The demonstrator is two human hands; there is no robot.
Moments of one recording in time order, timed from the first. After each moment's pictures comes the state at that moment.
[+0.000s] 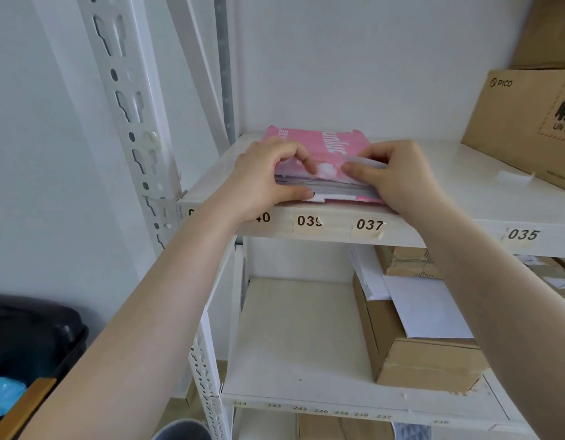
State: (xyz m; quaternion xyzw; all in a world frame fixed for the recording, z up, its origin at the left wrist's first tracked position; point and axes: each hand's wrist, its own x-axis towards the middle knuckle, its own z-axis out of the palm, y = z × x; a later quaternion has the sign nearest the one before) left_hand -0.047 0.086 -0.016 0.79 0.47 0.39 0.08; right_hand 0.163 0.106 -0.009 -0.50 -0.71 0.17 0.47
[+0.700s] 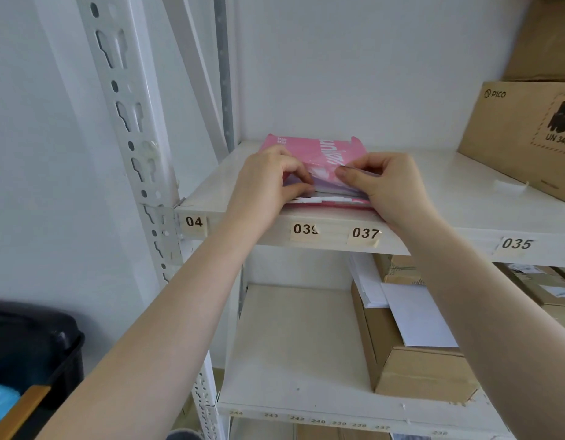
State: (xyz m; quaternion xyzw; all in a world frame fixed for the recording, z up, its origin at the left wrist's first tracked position) left_hand -0.028 0.098 -0.023 0.74 0.48 0.47 -0.02; right_hand 0.155 0.106 -0.013 -0.46 -0.66 0.24 0.54
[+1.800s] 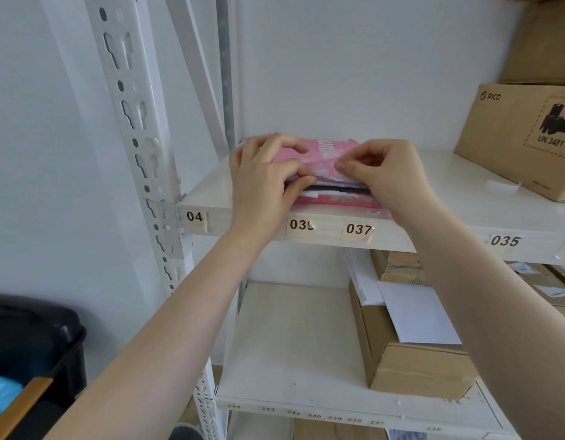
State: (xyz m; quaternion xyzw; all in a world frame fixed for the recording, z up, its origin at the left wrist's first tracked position) left_hand -0.018 0.078 -0.033 0.70 0.46 0.52 -0.19; right_hand 0.161 0.096 0.002 -0.46 -0.68 0.21 0.52
